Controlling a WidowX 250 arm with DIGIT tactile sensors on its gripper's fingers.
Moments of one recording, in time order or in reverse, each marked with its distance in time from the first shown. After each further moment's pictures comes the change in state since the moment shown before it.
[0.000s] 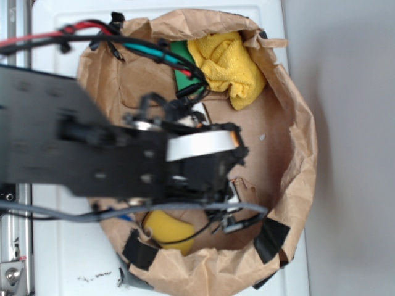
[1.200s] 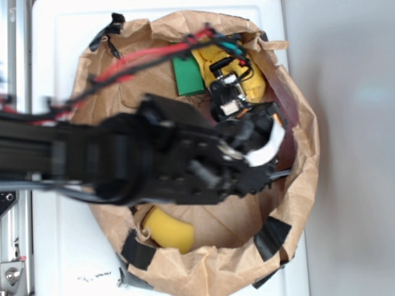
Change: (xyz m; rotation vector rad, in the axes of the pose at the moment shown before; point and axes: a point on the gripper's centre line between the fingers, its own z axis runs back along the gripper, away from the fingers) arm 0.032 0.027 -0.052 0.262 -0.096 0.055
